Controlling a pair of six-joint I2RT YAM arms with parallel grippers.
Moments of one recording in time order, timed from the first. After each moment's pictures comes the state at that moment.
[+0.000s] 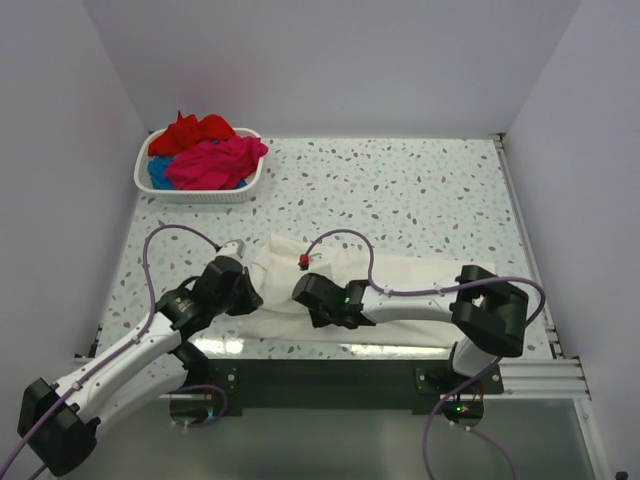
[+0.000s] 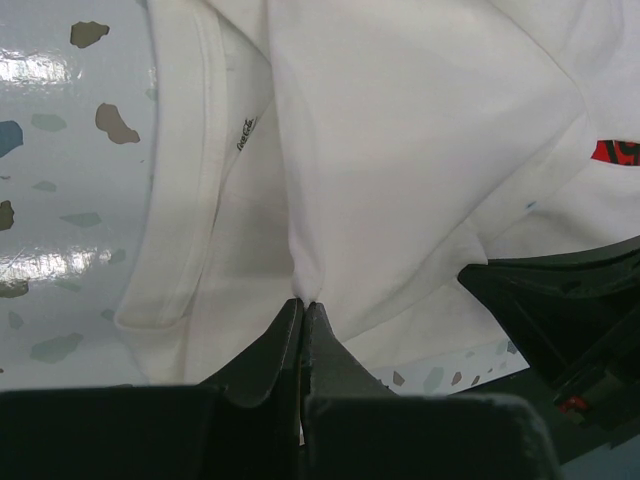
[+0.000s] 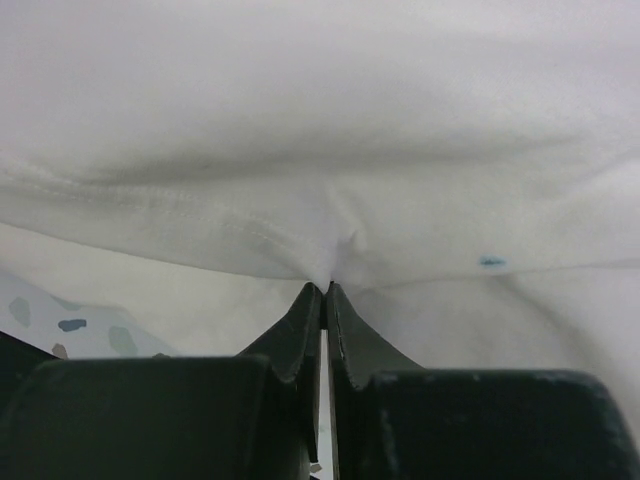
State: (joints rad) left arm -0.63 0.75 0.47 -0.57 -0.08 -0.75; right arm 1.21 1.67 0.94 -0.31 0.33 0.78
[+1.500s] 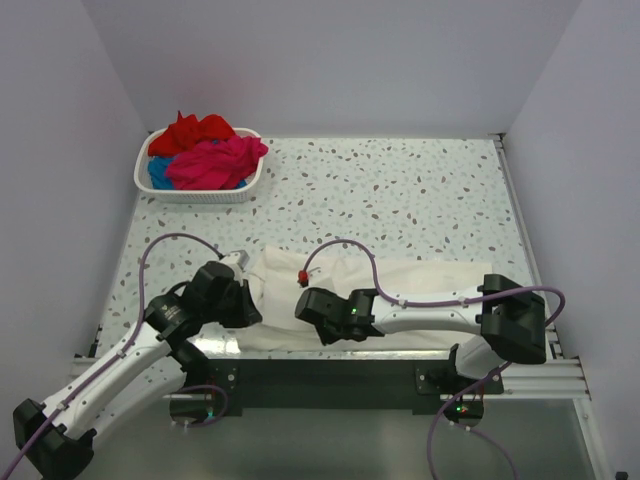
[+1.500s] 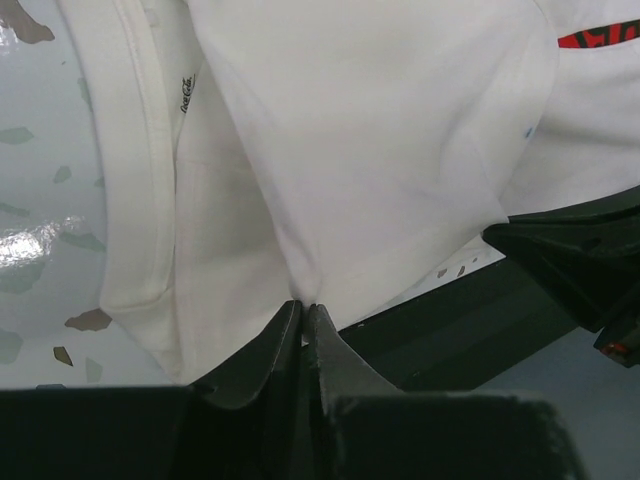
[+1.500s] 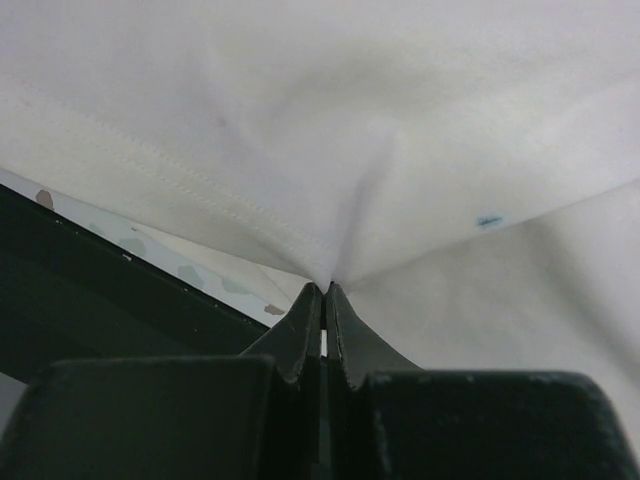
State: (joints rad) left arm -0.63 0.64 0.51 -0.76 0.11 -0.67; right arm 1.32 1.55 0.96 -0.54 0.29 0.77
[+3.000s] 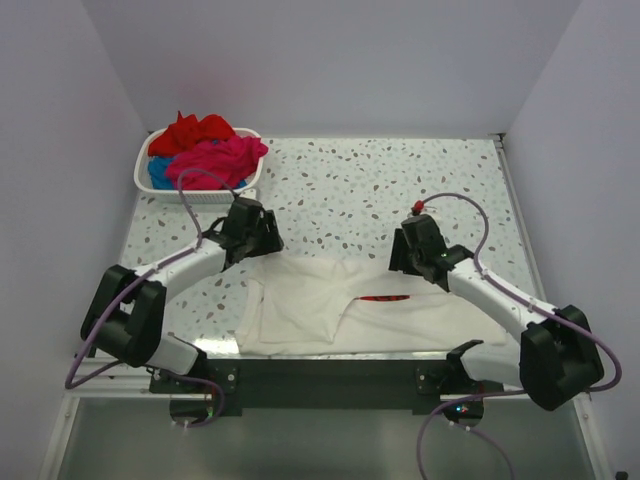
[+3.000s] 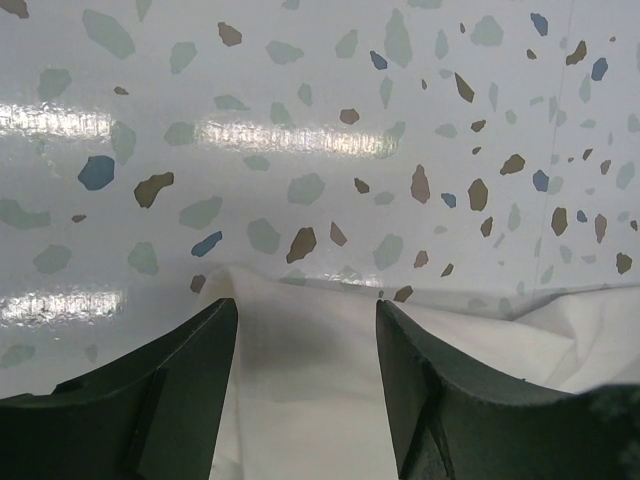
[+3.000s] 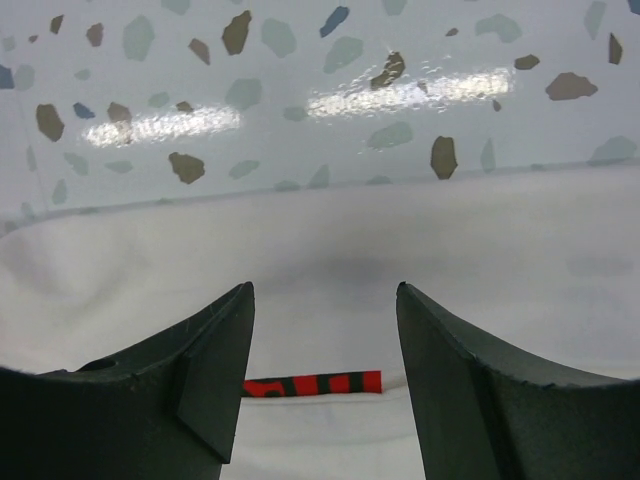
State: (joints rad) left arm -0.42 1.46 0.79 -0.16 -0.07 -0.59; right arm 0.48 1.23 0.71 -0.41 0.27 0.53
